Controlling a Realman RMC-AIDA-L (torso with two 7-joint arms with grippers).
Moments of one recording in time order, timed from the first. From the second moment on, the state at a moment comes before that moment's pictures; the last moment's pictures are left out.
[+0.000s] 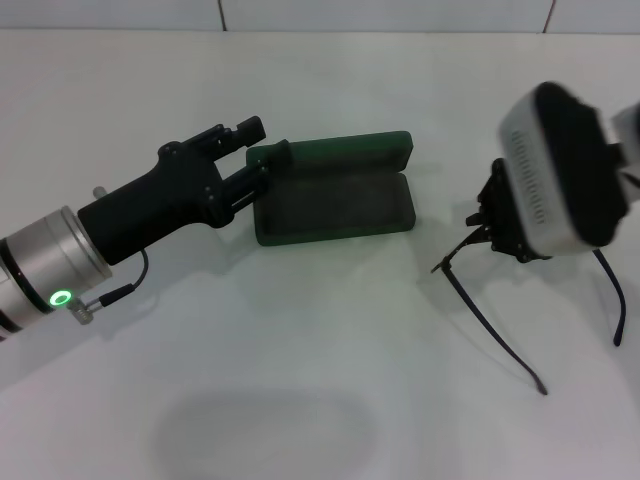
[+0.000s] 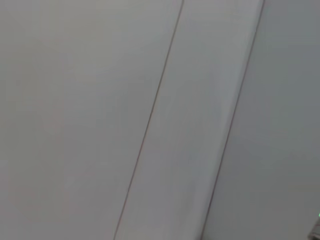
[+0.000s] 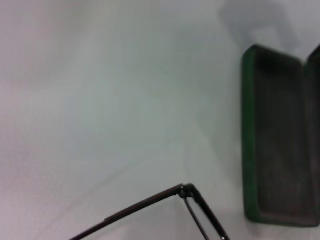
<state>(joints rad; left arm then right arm) -0.34 -2.08 1.06 0.42 1.20 1.50 -1.07 0.67 2.02 -1.62 -1.24 -2.45 -1.25 1.62</state>
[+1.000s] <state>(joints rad) -0.56 -2.06 1.09 0.45 1.40 1.90 -1.28 0.33 2.02 -1.17 -0.82 -1.24 -1.37 0.98</state>
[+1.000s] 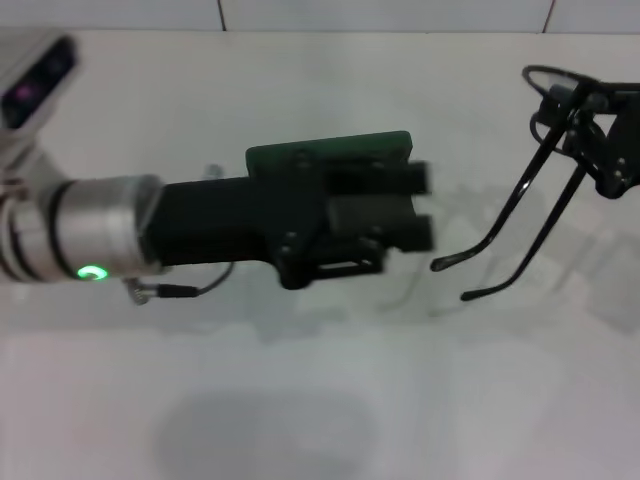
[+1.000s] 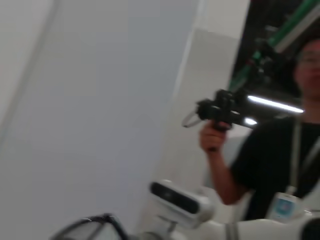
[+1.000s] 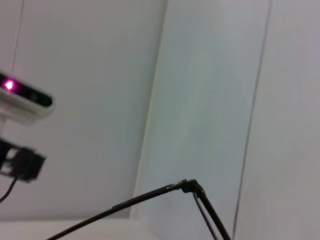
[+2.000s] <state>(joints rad) -0.70 -2.09 1.22 0.40 1.41 1.83 -1.42 0.43 2.03 -1.36 -0.62 -1.11 -1.45 0.84</state>
